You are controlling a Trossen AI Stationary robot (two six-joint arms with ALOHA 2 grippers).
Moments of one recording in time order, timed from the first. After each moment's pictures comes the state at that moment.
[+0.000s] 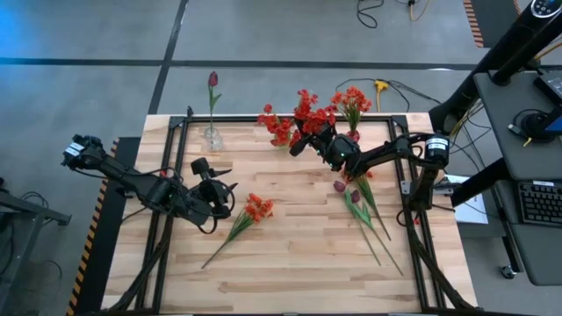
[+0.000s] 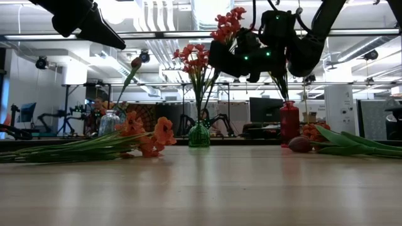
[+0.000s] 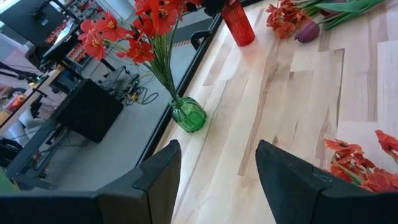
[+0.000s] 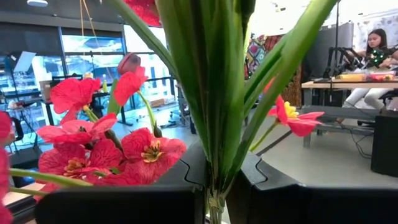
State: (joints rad) left arm -0.45 1.04 0.77 -0.56 -1.01 -0.18; right arm -0.29 1.82 0.79 1.27 0.52 -0.05
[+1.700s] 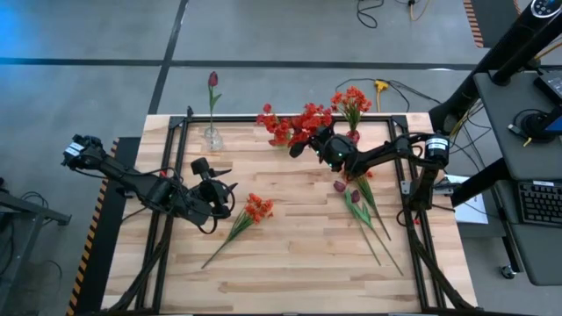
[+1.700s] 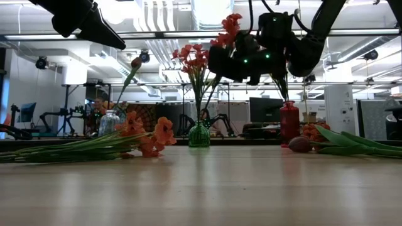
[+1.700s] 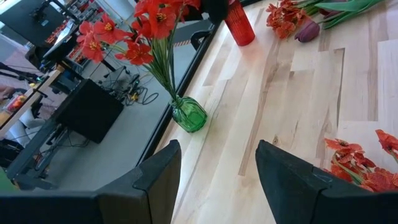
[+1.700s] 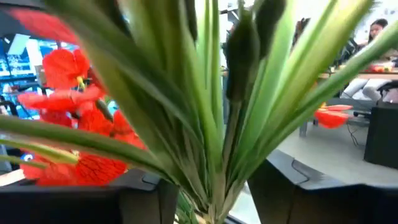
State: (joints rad) left arm -0.45 1.04 0.77 -0.56 -1.01 -0.18; right arm -0.29 1.82 0.79 1.20 0.52 -0.03
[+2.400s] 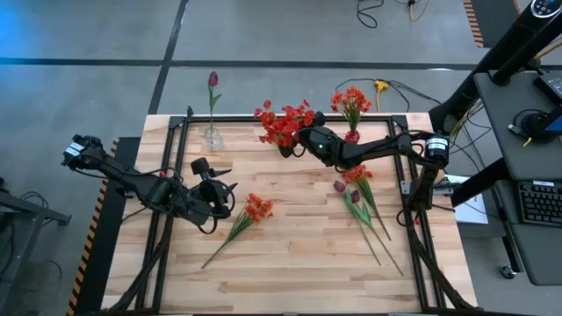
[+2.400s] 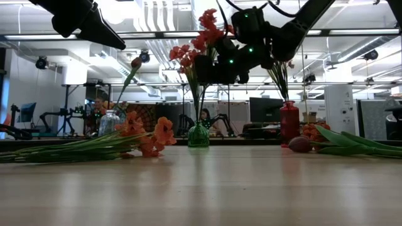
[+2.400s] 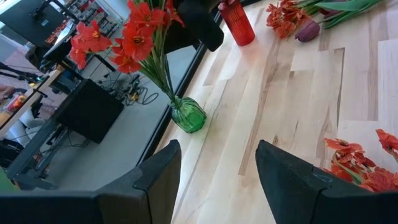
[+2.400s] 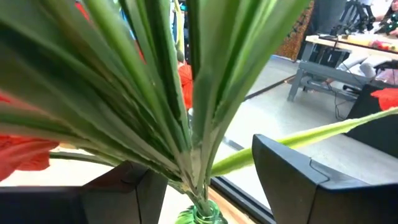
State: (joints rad) left arm -0.45 1.04 0.77 -0.56 -1.01 -0.18; right arm -0.29 1.82 1.01 0.68 0.53 -0.04
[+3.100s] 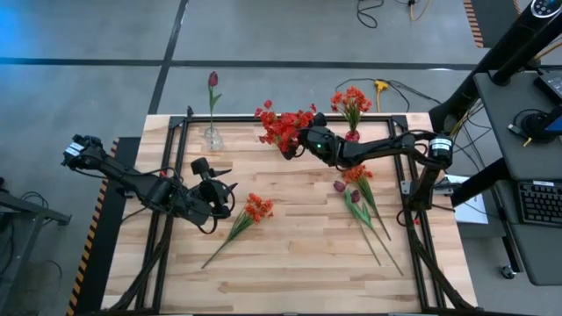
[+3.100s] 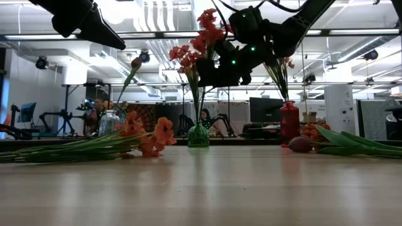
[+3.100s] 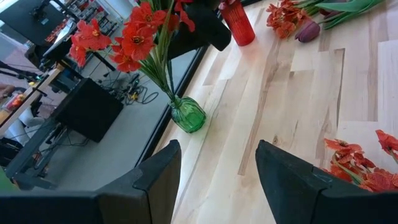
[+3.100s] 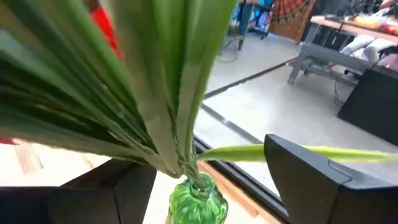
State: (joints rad) left arm -0.45 1.04 0.77 -0.56 -1.01 -0.19; right arm -0.29 1.79 1.02 0.53 0.52 0.00
